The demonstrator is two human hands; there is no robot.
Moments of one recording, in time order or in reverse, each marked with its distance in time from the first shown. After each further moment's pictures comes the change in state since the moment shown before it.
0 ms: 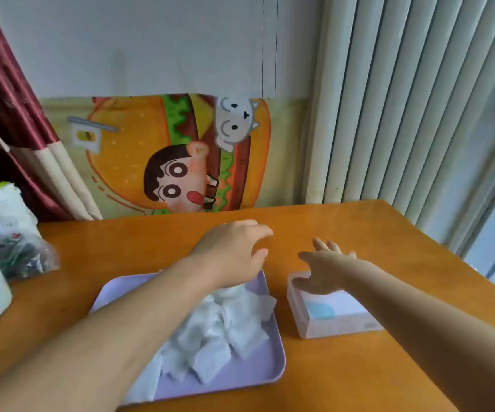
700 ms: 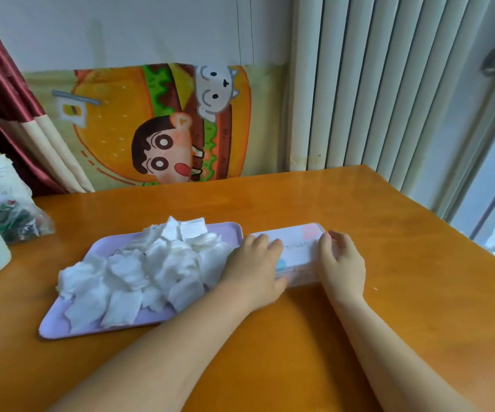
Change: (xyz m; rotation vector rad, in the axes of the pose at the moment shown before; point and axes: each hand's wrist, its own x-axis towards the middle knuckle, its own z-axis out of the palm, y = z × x) left_hand -0.058 0.105 0.114 0.188 -0.172 -0.081; right_hand -0.077 0.047 0.127 1.157 0.830 0.233
